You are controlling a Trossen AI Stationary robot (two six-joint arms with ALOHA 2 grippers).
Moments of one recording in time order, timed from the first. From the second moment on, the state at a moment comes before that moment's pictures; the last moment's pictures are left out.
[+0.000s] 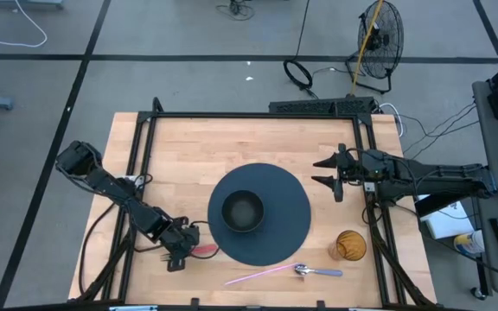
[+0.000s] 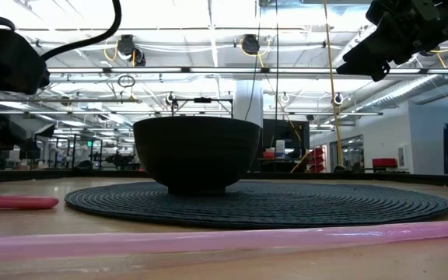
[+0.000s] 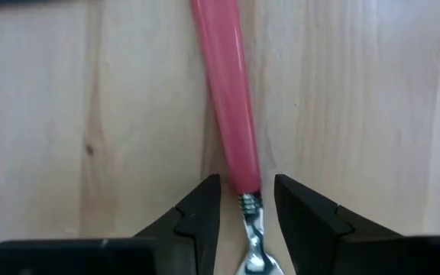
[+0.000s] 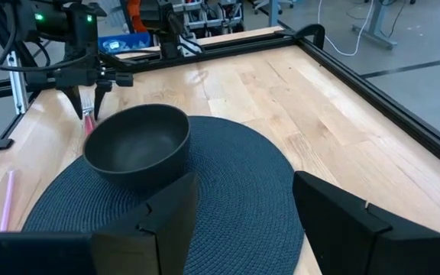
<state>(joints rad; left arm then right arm) -0.67 1.51 0.65 -0.34 0.11 -0.81 -0.07 0.53 0.44 -0.23 0.08 0.15</state>
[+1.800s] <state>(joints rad) -0.84 1.59 0.87 -0.63 0.00 -1.24 -0.07 0.53 0.44 -0.24 0.08 0.14</state>
